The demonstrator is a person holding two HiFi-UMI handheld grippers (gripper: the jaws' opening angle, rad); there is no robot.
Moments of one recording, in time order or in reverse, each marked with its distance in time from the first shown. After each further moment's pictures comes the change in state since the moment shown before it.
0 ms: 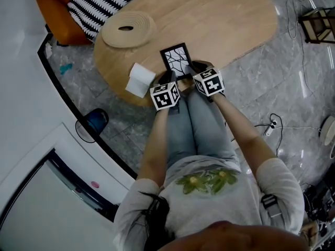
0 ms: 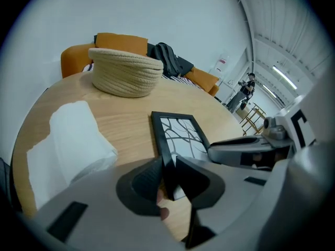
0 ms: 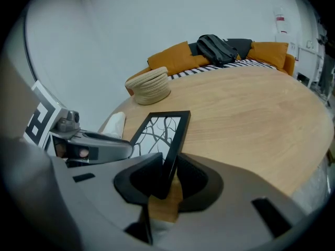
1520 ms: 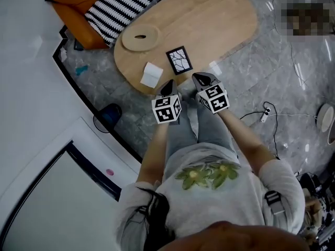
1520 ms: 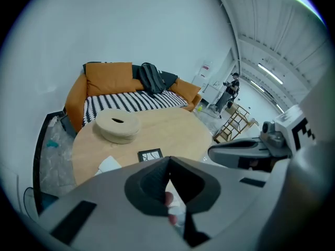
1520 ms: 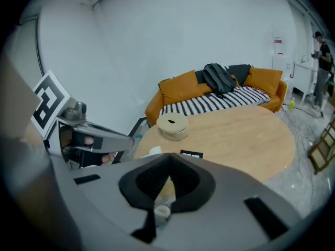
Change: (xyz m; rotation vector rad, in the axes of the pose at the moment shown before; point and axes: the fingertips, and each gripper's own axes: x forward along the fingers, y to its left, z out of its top) left arm -0.211 -0.086 0.090 0.110 -0.007 -0.043; right arm -0.201 0.103 0.084 -0.019 -0.117 0.001
